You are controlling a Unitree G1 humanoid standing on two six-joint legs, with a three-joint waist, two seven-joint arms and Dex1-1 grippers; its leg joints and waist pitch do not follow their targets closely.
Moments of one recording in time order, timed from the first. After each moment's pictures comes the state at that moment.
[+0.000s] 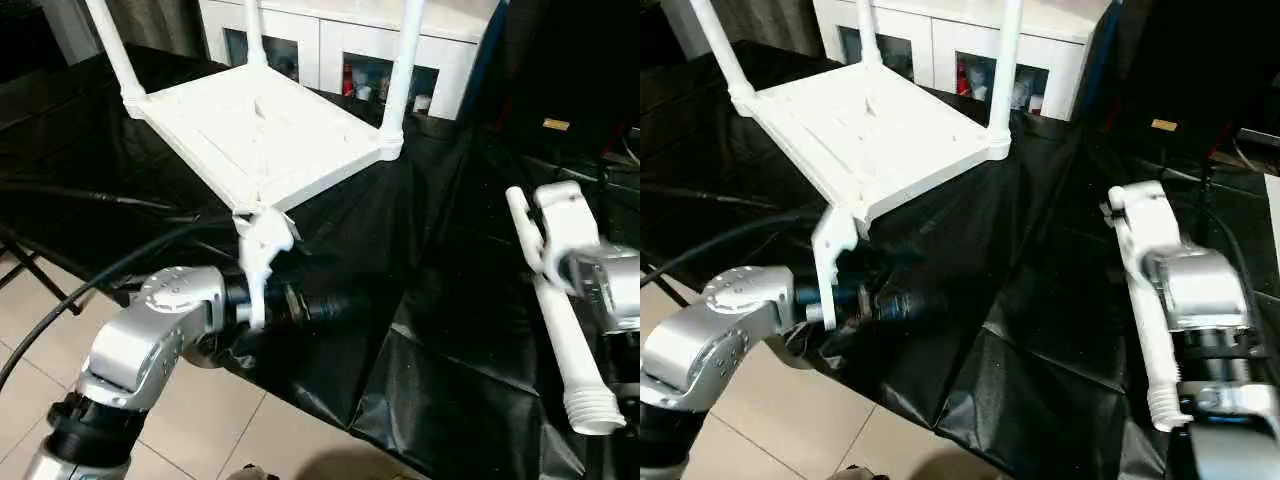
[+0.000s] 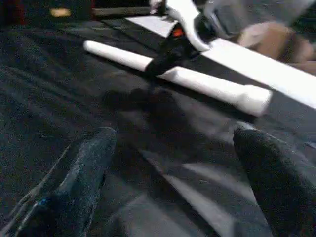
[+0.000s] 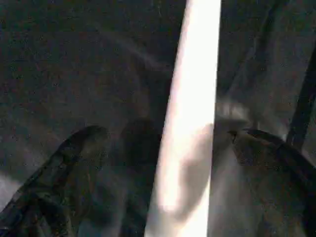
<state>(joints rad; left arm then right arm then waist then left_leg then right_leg) -0.35 0.42 -0.21 -0.23 -0.43 0.63 -0.92 -0.58 -0.56 -0.06 0.31 0.02 1.12 0.30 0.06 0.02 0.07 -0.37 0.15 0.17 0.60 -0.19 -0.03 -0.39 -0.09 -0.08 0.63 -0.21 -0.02</state>
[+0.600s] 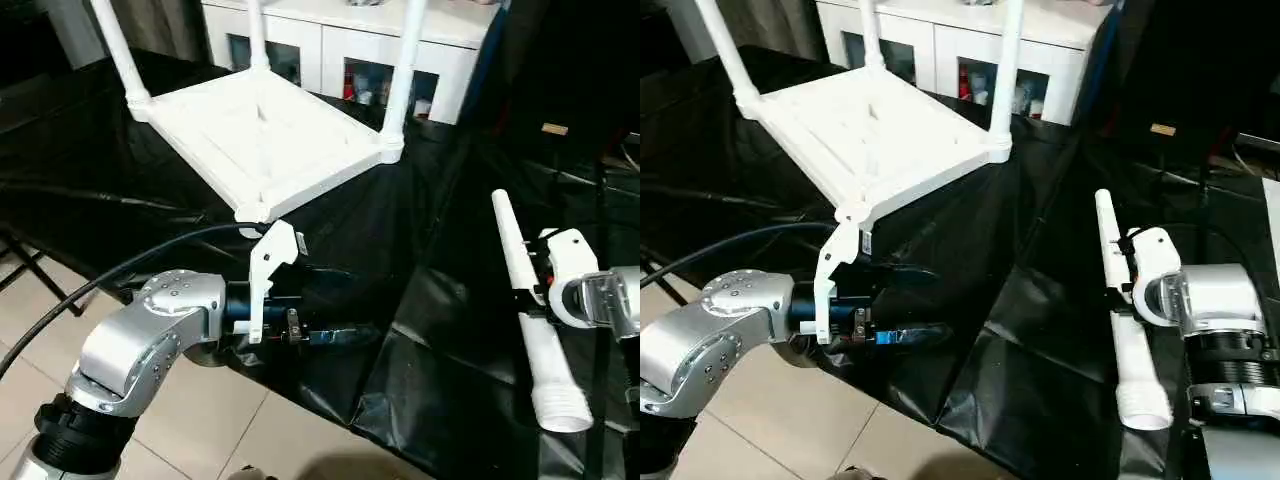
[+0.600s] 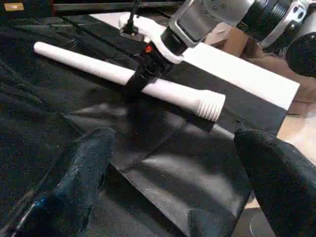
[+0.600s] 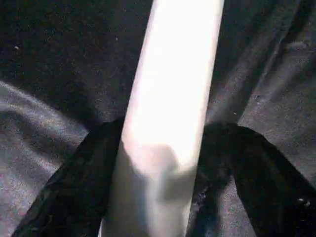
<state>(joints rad) -0.34 0.46 -0.22 -0.28 -0.50 0.68 -0.98 -0.56 -0.59 -0.10 0.39 0.11 1.23 0.42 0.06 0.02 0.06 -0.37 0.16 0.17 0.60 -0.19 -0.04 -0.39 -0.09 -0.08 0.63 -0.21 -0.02</state>
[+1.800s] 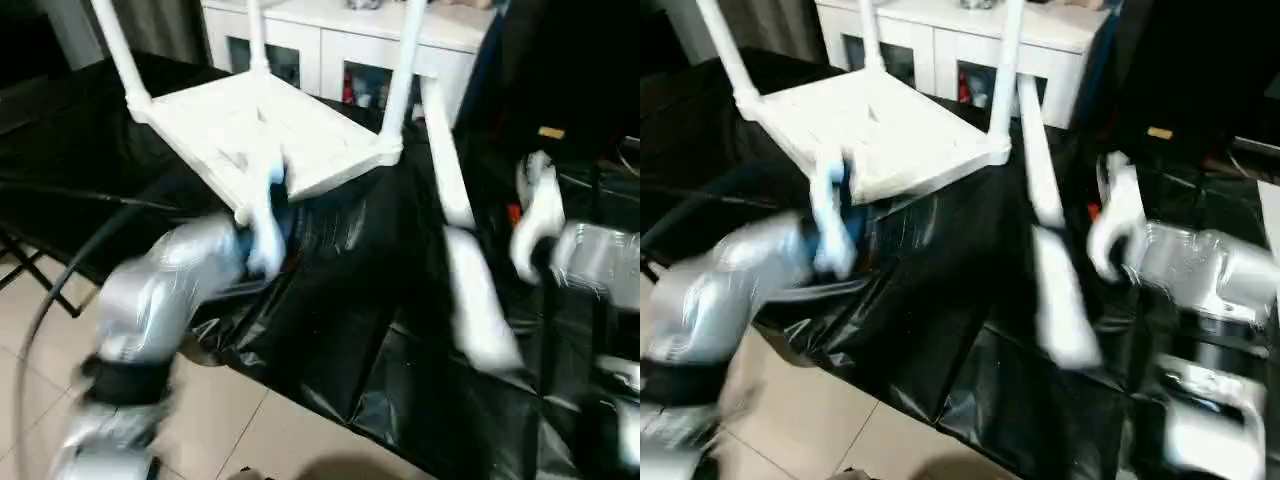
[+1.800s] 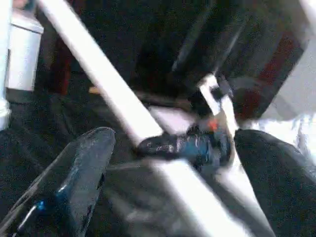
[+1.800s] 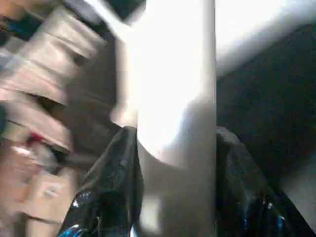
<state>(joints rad) -0.62 0.14 0.09 -0.05 -0.72 0.86 -0.58 -0.69 -0.27 -0.43 0.11 0.53 1.26 0.55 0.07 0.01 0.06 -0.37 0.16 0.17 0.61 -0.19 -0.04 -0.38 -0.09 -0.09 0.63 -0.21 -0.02</state>
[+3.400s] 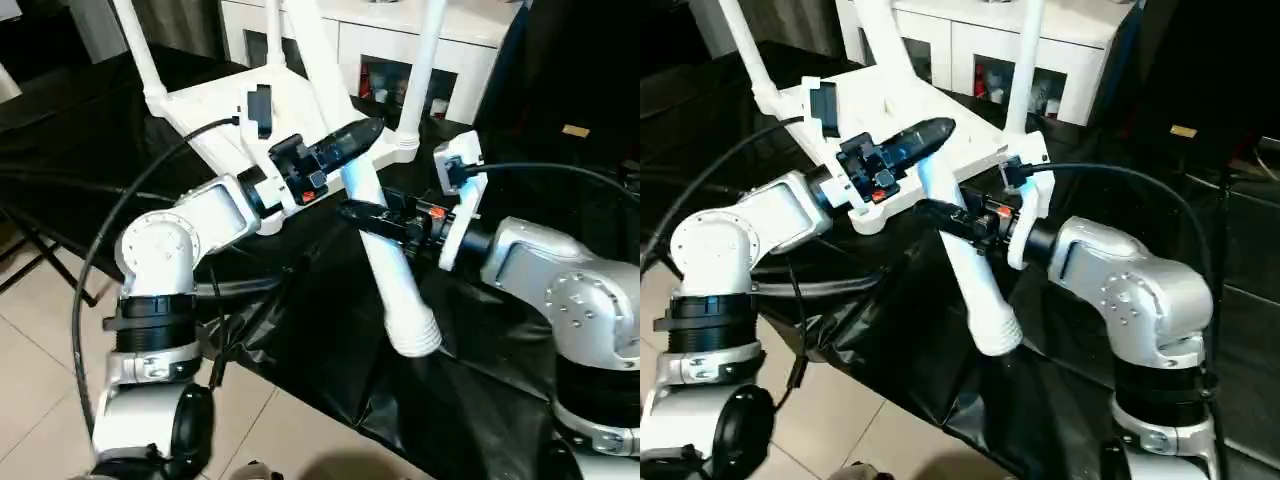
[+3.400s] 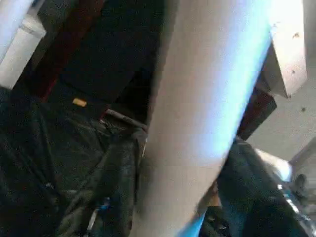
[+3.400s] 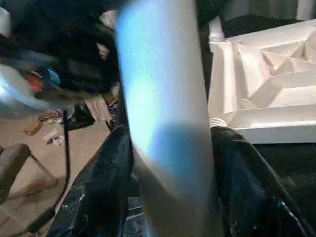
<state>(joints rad) -0.79 0.12 0.22 0.09 -0.90 0.98 -0.50 -0.53 -0.26 -0.10 -0.29 0.57 1.06 0.58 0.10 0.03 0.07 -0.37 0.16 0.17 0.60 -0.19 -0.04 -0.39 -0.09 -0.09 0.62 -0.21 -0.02</state>
